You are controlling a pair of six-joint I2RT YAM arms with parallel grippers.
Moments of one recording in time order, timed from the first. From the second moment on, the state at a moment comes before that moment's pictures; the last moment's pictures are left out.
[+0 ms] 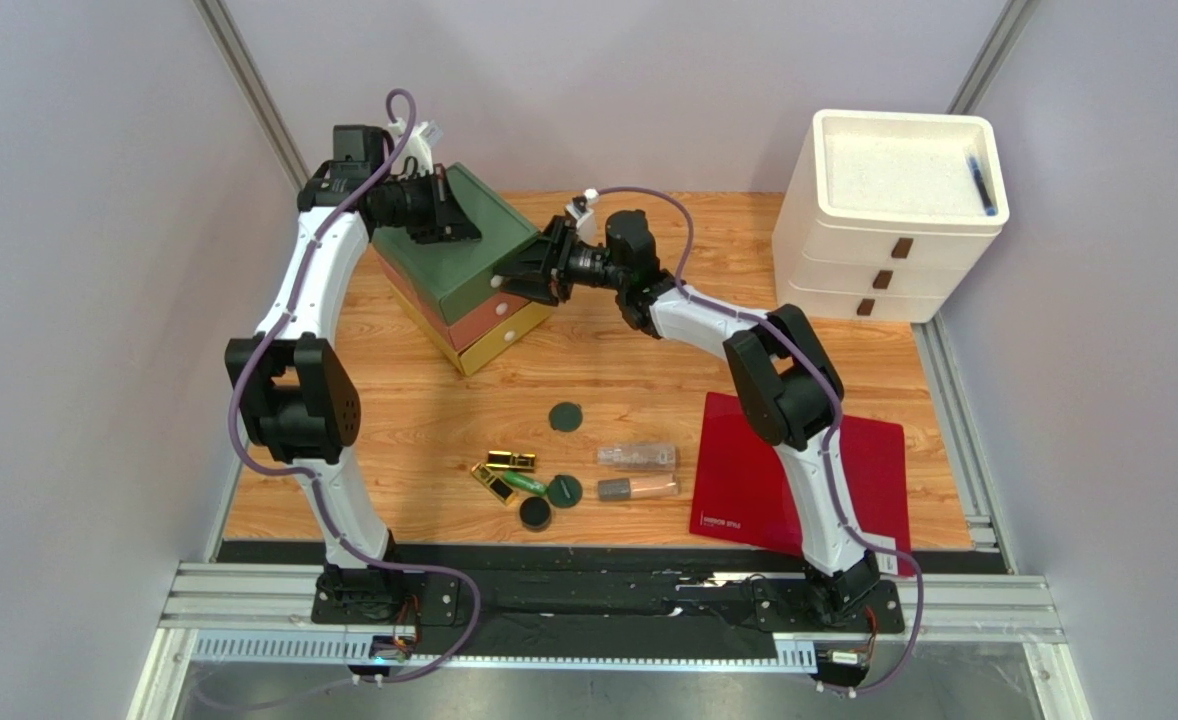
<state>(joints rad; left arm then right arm) -0.01 1.90 1.86 -0.74 0.69 -0.14 0.59 2.24 1.64 0.57 -0.74 1.41</state>
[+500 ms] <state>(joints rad) -0.01 1.92 1.87 -0.75 0.72 -0.14 0.59 2.29 1.71 0.49 -0.73 1.41</state>
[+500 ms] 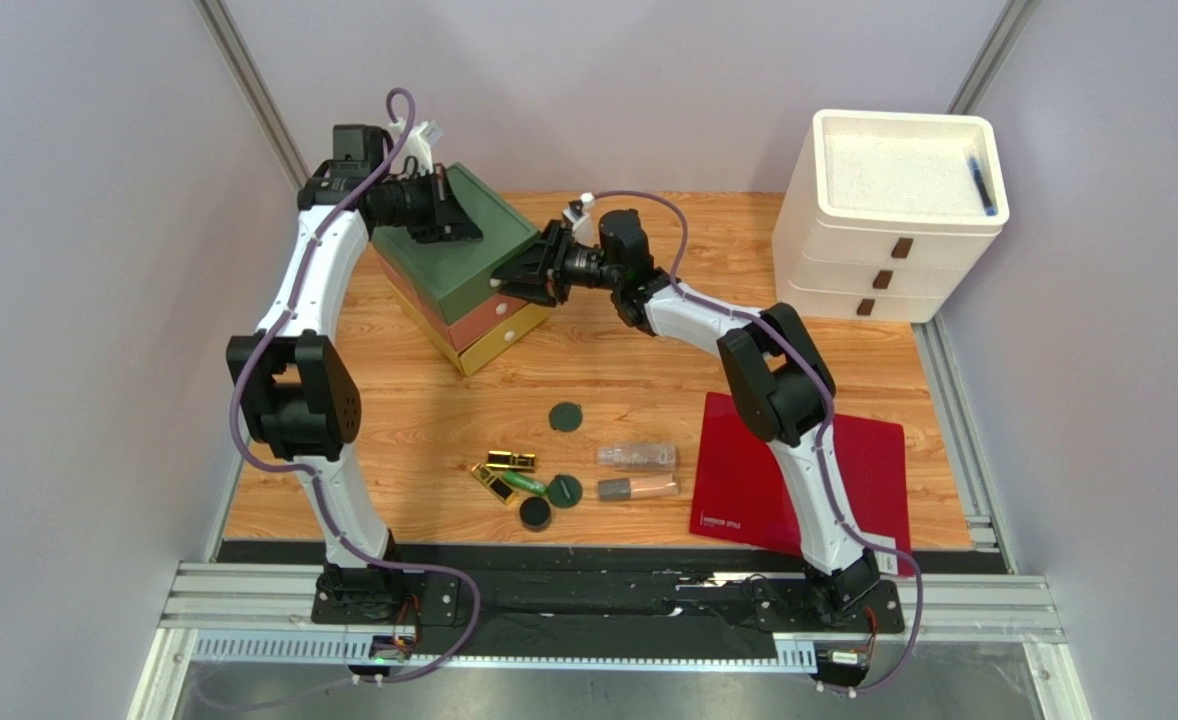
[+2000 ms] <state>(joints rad) 0.02 1.95 1.89 -0.75 0.78 -0.13 0.60 2.02 1.32 0.40 -0.69 1.39</state>
